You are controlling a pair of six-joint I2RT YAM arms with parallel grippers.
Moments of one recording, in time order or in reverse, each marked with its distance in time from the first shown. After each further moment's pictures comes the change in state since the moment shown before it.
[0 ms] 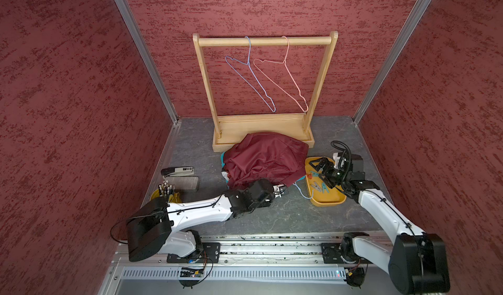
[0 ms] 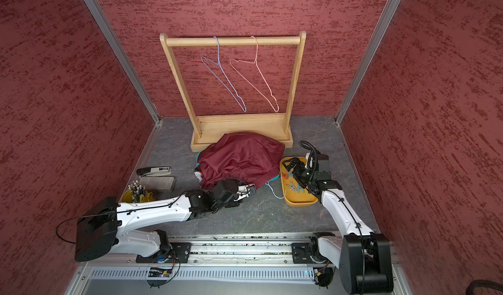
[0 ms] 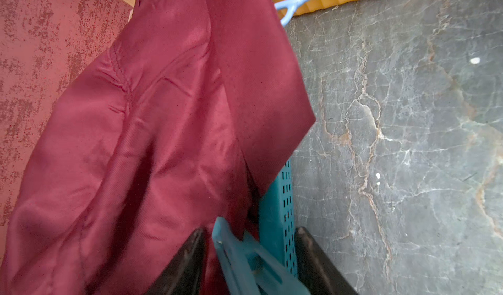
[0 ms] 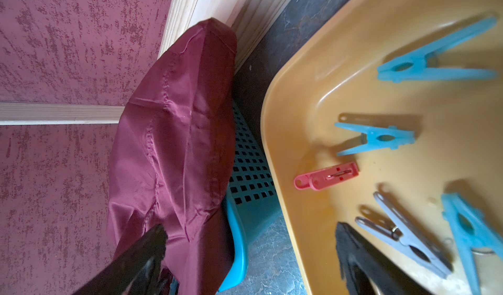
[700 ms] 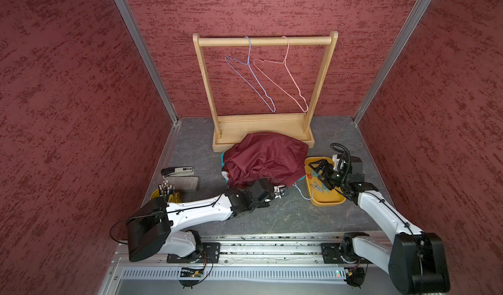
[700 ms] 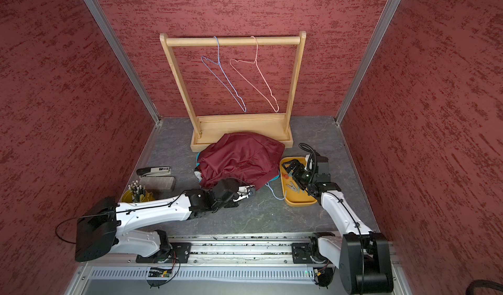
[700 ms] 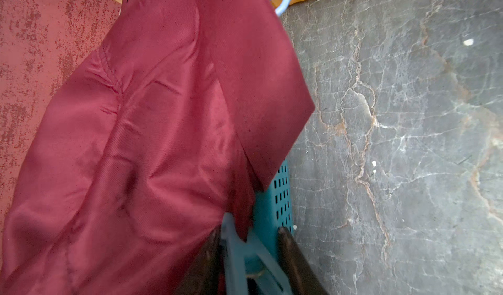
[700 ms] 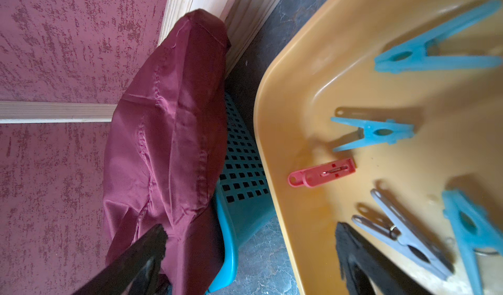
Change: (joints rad) left arm 0.002 0.000 0.021 -0.054 0.010 0.030; right arm 0.000 0.000 -0.035 0.036 -0.008 0.009
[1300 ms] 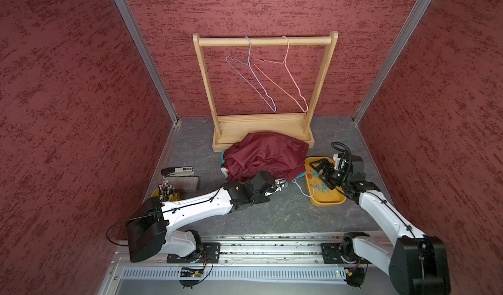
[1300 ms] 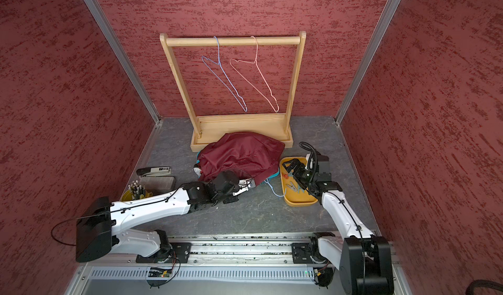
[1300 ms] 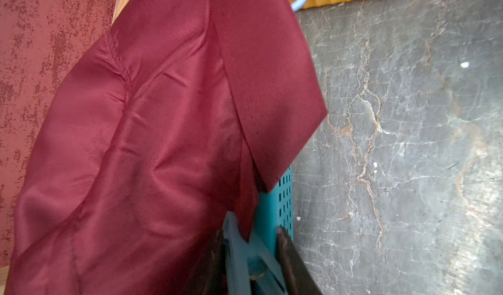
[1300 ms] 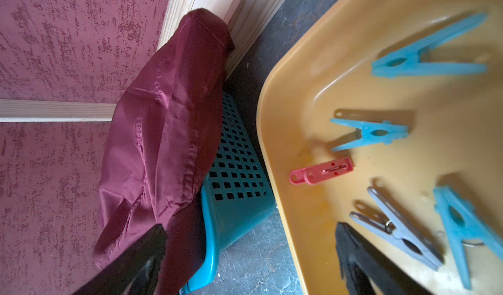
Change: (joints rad) left arm 0.037 0.000 0.138 -0.189 0.059 -0.080; right arm 0.000 -0.026 0.039 -0.068 0.022 -0.028
